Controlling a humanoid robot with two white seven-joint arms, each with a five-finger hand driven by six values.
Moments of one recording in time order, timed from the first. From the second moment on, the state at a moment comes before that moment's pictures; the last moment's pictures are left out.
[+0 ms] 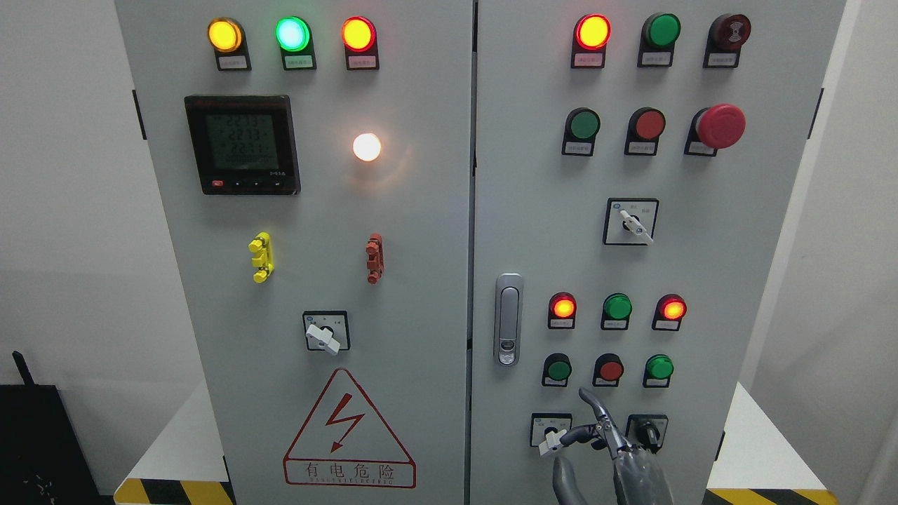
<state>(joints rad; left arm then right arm) 0.05 -0.10 -0.16 -0.07 0.12 -0.03 -0.02 -0.04 0.13 0.04 -1.80 0.60 -0.26 -0.02</state>
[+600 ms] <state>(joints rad) 0.05 -0.10 -0.16 -0.07 0.12 -0.03 -0.02 0.00 0.13 0.08 -1.86 0.39 -0.22 -0.02</state>
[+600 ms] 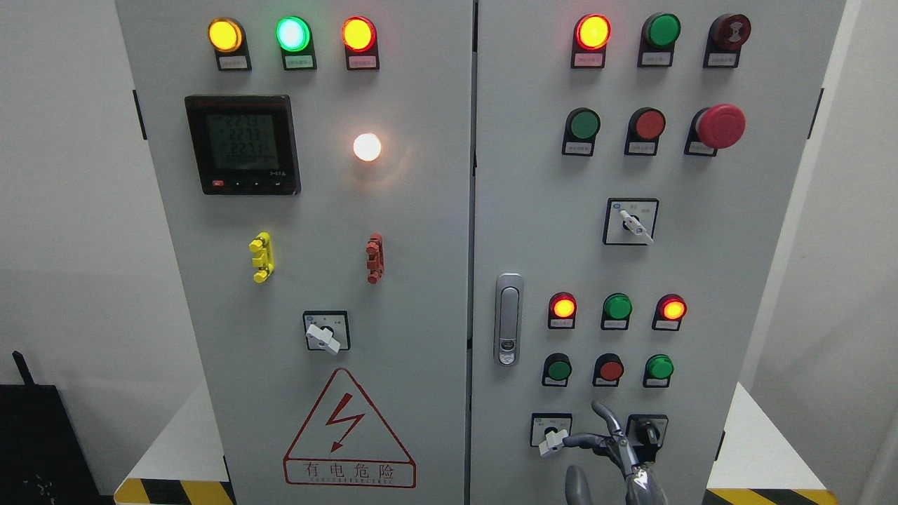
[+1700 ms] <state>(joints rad) 0.05 -0.10 -0.16 -0.07 0.12 -0.03 -0.02 0.08 0.13 0.13 -1.91 0.17 -0.21 0.02</state>
